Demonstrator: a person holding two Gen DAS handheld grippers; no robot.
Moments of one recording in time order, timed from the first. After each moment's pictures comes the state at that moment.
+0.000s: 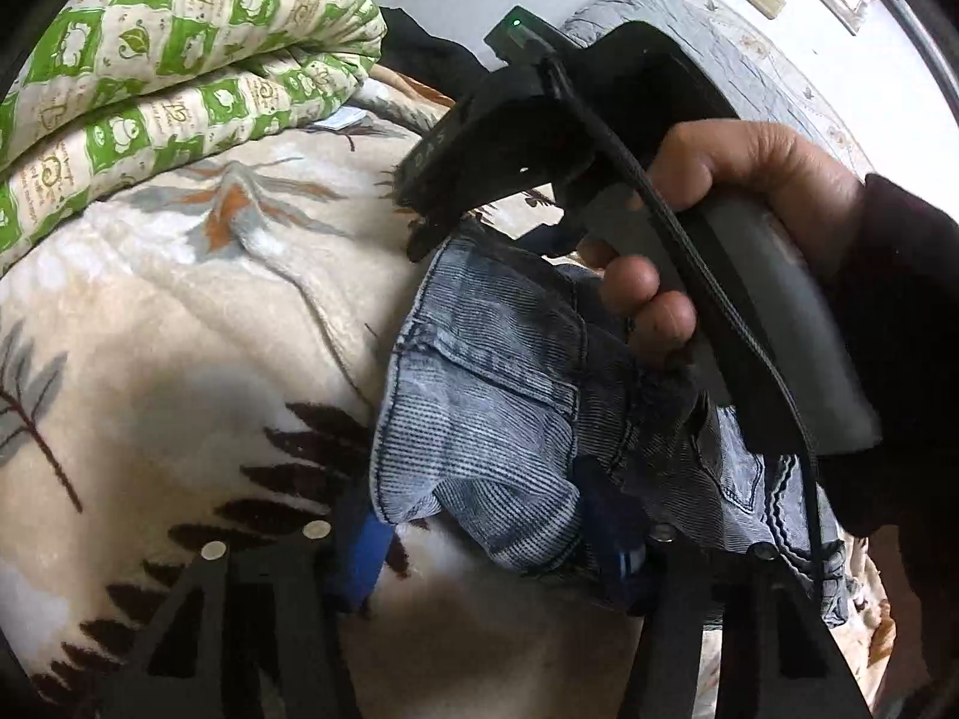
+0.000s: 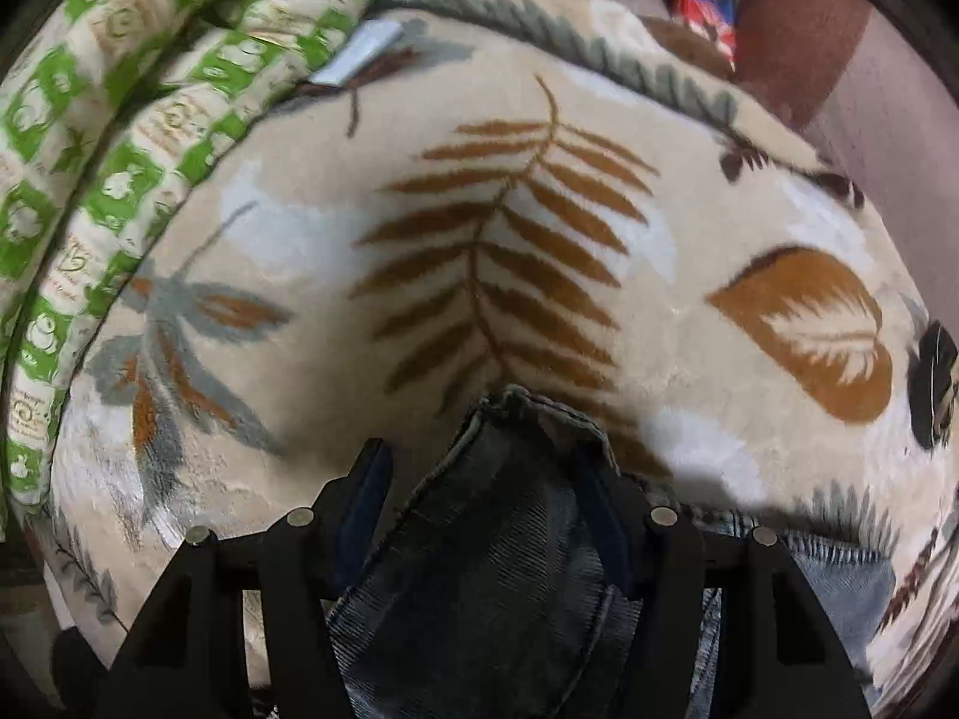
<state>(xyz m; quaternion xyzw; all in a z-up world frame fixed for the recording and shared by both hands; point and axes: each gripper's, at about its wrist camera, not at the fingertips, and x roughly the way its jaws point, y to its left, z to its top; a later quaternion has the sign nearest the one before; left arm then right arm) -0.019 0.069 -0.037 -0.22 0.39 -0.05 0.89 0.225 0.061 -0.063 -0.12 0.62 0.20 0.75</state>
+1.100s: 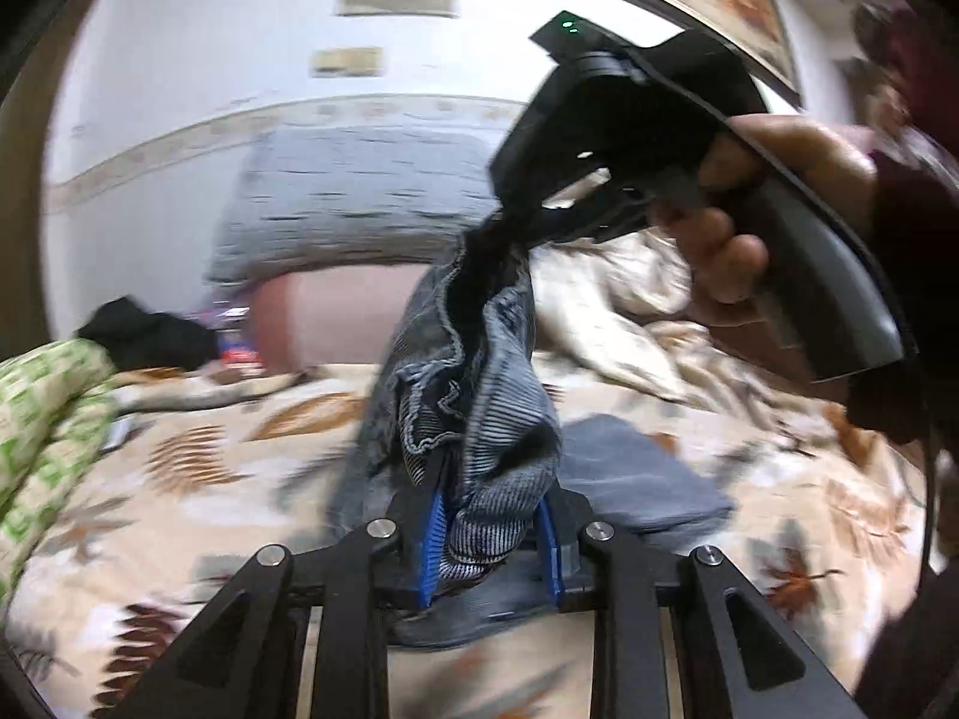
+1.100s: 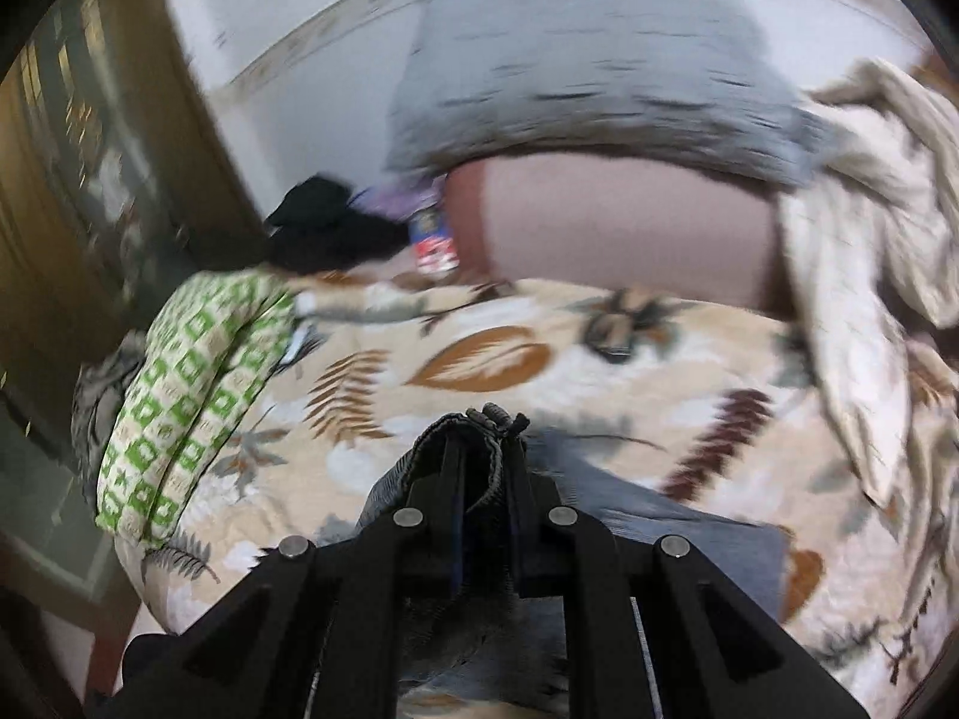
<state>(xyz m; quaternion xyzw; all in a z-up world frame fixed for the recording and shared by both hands) -0.115 -0.112 0.066 0.05 0.20 -0.27 0.94 0.070 -0.254 0.123 0.11 0.41 0.12 0.90</state>
